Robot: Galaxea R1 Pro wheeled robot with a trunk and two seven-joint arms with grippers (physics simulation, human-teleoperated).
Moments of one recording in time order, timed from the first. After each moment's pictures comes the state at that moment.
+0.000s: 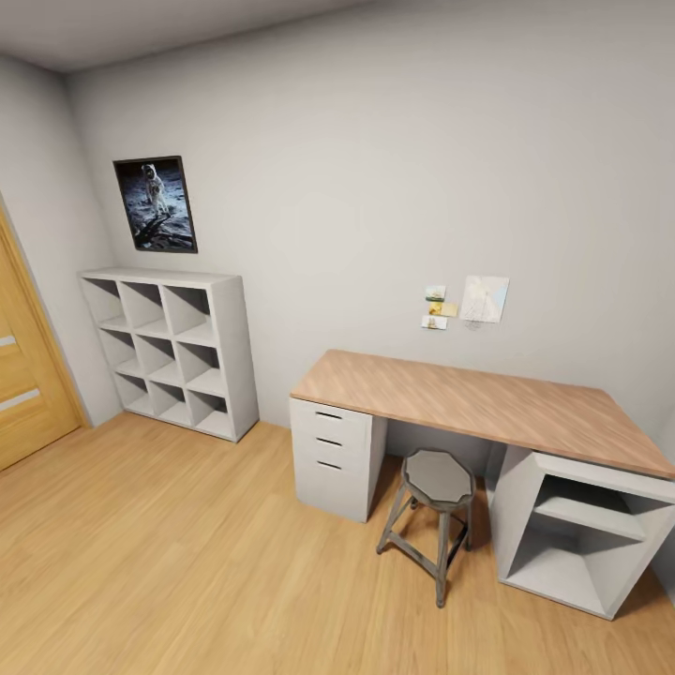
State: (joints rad) left arm -0.23 0.08 -0.42 0.00 0.74 -0.03 -0.13; right arm -0.19 -0.01 -0.05 0.03 0.08 -0.10 -0.12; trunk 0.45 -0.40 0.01
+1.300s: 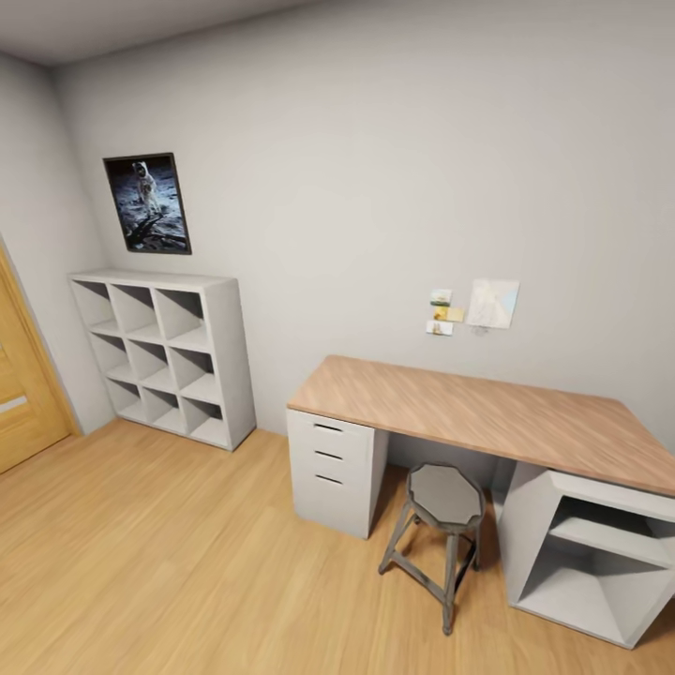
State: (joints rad) left arm -0.23 0.09 -0.42 0.00 0.75 -0.02 -0.20; right arm -0.19 -0.01 -0.05 0.03 0.08 -0.10 -0.13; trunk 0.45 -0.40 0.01
